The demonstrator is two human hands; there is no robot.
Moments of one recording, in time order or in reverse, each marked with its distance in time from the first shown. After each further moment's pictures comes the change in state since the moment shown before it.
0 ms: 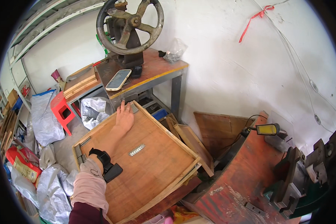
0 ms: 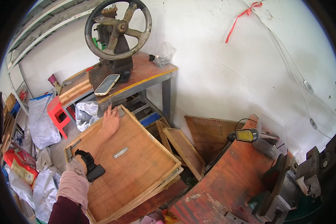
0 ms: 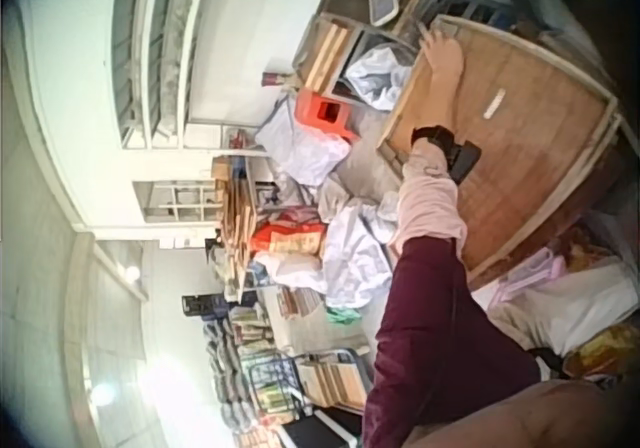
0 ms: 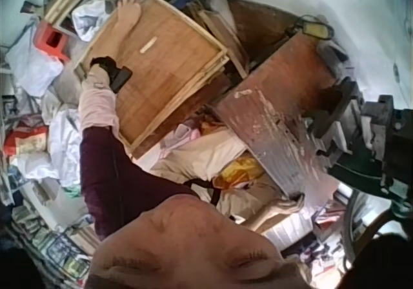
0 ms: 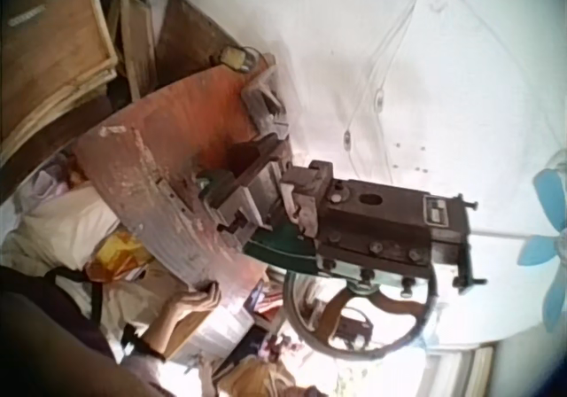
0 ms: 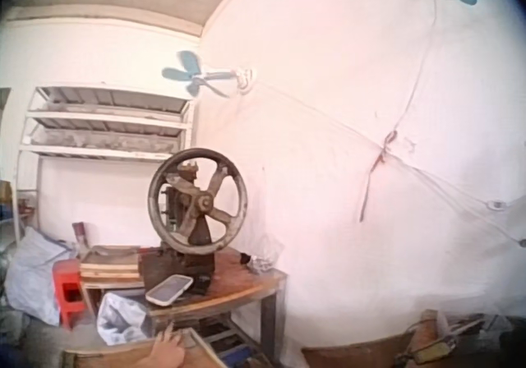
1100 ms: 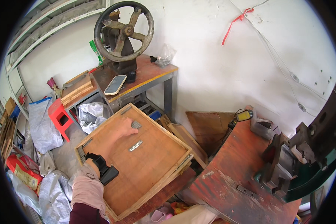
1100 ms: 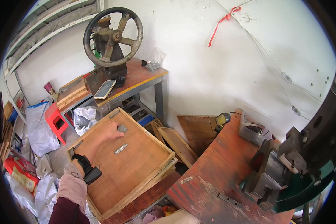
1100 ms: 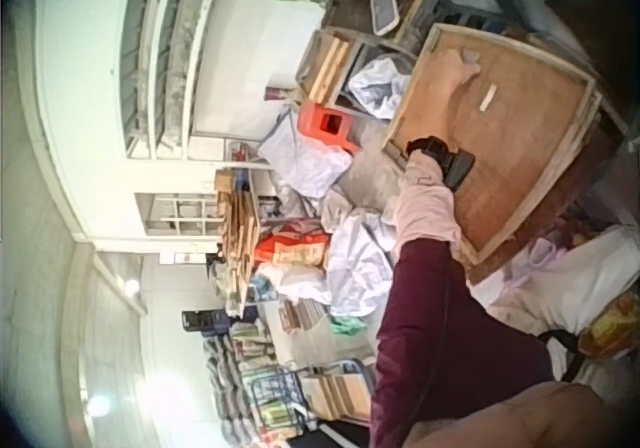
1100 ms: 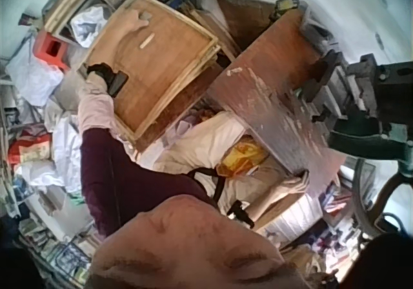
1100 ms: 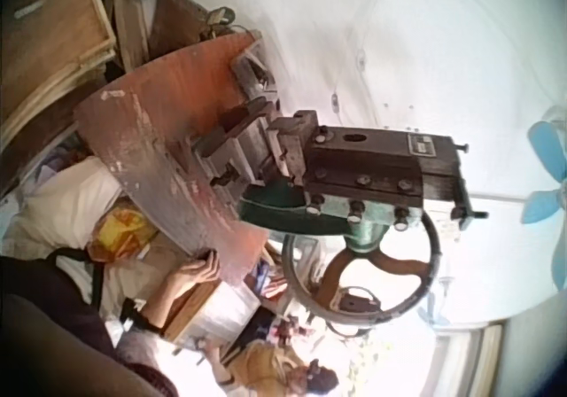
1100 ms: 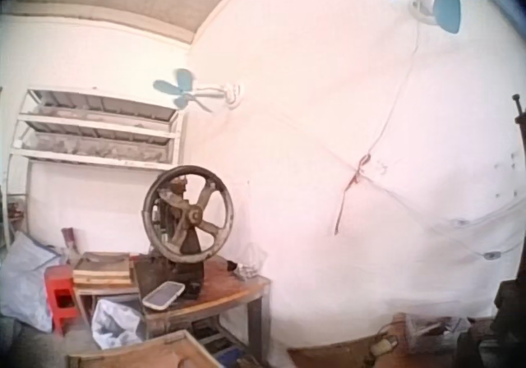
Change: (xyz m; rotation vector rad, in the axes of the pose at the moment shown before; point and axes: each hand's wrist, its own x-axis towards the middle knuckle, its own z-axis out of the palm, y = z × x) left_hand -0.020 0.009 -0.092 -0.509 -0.535 -0.043; right_hand -0.005 0.005 0.000 -0.022 0.059 0.009
